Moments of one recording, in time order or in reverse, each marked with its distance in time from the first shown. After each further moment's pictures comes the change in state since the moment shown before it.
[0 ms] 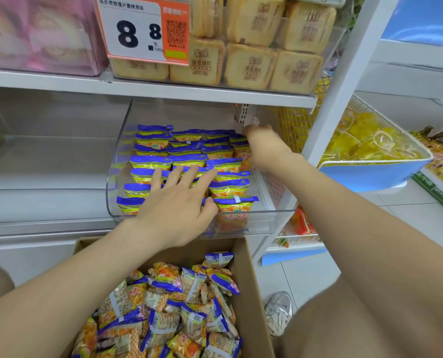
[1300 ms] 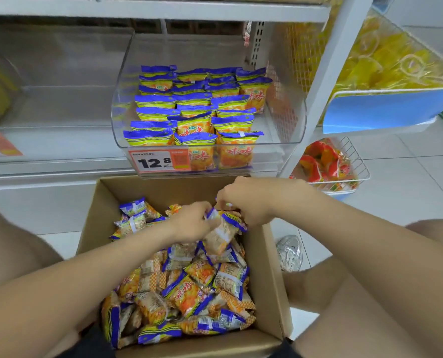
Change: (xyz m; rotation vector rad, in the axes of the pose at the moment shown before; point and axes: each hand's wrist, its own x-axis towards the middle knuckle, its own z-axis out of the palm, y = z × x) left_hand -0.067 0.012 0.122 -0.601 -0.501 -0.210; right_hand -0.181 -0.068 0.043 0.001 -0.683 -0.509
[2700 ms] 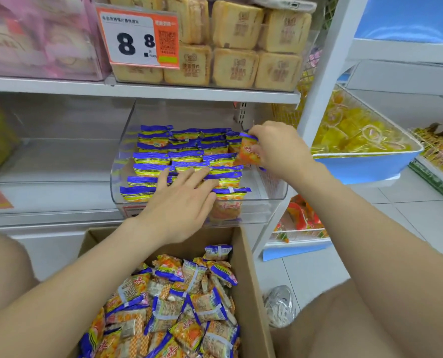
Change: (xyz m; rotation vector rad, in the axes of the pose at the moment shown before) left_hand -0.023 0.083 -0.101 0.687 0.565 0.298; right_hand -0.010 0.113 -0.115 -0.127 0.898 0.410
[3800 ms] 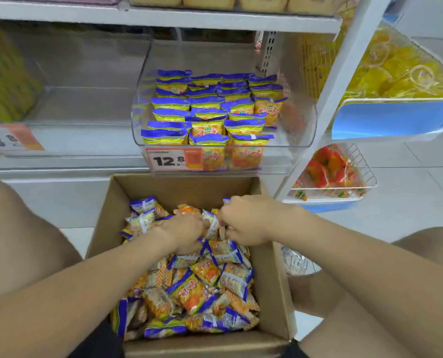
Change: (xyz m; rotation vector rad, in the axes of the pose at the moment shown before) left_hand -0.072 -0.028 0.166 0.137 -0.657 0.120; right_hand -0.147 -0.133 0.040 0.079 -0.800 -0.451
